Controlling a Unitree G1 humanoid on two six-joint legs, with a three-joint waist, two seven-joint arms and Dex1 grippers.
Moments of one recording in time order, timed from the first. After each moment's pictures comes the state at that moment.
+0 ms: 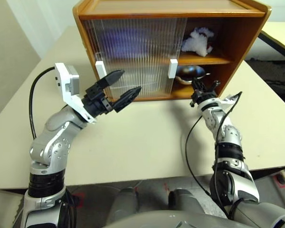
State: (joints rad) left arm -0.28 0.45 0.17 -0.39 -0.70 0.45 -0.70; right arm -0.61 0.02 -0.58 0.55 1.43 0.47 0.11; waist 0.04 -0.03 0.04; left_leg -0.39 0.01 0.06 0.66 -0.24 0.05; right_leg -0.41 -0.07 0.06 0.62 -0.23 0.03
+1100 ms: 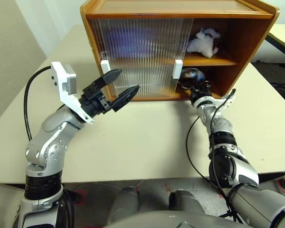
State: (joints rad) left arm -0.29 0.47 0.17 -0.42 -0.71 0.47 -0.67; right arm -0.77 0.01 -0.68 0.84 1.10 0.23 0.17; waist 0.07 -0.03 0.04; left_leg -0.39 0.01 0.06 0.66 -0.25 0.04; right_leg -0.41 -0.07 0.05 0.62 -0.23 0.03
